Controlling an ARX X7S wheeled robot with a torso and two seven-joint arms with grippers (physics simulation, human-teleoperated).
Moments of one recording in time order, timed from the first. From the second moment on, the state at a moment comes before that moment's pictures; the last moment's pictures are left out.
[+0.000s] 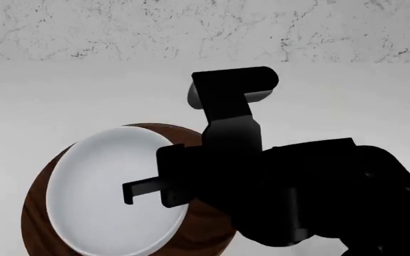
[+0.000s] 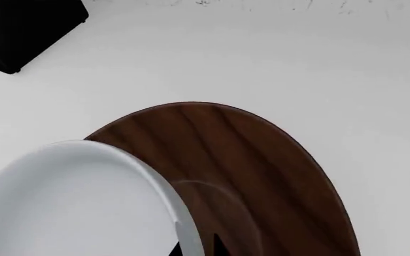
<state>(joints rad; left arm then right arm) -0.31 -0.39 -0.43 0.86 -0.70 -1.30 -0.27 1.09 0.25 -0.25 0.05 1.62 1.45 0.83</state>
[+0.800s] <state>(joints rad) -0.30 -0.40 -0.42 0.85 -0.72 -1.28 -0.29 1.07 0.29 -0.37 0.08 1.45 1.33 0.67</state>
